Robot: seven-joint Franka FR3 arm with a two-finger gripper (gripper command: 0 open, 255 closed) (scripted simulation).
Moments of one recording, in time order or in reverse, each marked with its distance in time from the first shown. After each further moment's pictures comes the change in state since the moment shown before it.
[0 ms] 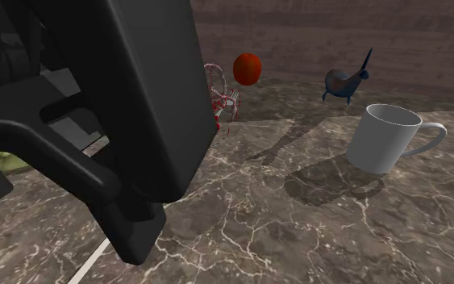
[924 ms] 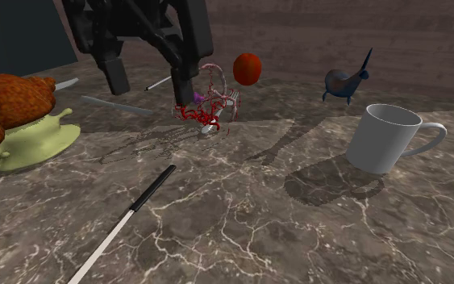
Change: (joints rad) arm -0.019 0.481 0.093 0.368 0.035 0.107 0.266
